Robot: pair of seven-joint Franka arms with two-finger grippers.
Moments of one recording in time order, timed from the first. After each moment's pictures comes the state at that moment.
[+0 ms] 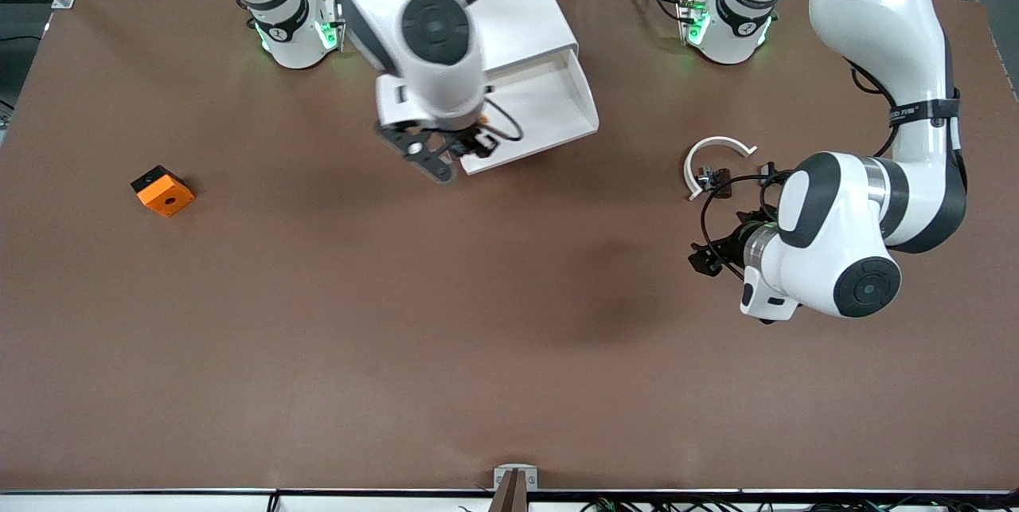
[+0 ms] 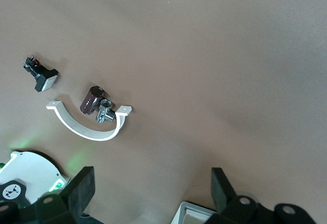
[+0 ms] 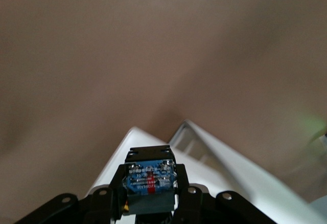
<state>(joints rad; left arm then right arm) -0.37 0.64 0.21 -1.24 -0.28 1.40 -0.76 0.69 0.41 -0.02 -1.28 0.12 1.48 1.24</state>
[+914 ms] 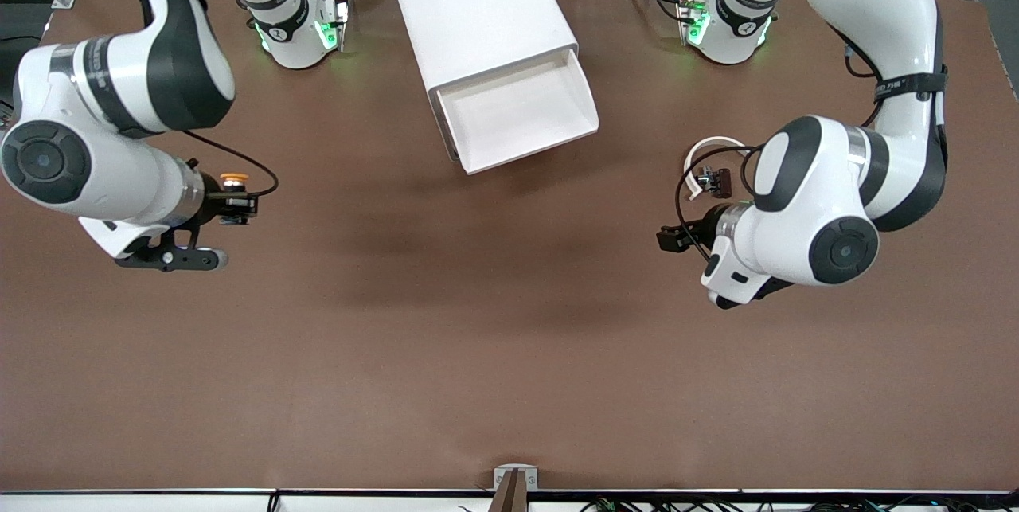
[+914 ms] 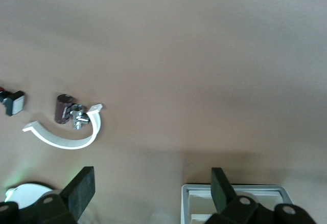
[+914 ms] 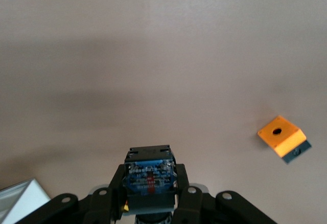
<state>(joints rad) -0.39 0.52 0.10 -1.34 -0.28 1.52 -0.58 0.18 0.29 -0.03 -1.56 -0.04 1.60 0.18</state>
